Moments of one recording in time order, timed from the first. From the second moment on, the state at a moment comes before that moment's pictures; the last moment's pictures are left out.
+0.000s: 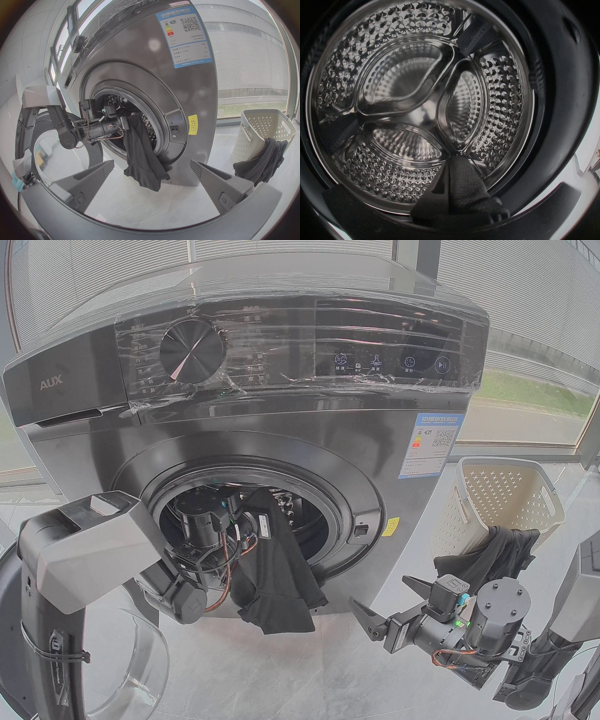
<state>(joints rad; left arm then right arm) -0.46 2.31 -0.99 -1.33 0.18 -0.05 0.83 1.96 -0.23 -1.55 -0.31 0.22</state>
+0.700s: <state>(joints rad) -0.40 2.57 -1.56 -1.03 0.20 -0.05 0.83 1.96 -0.23 -1.55 -0.31 0.23</state>
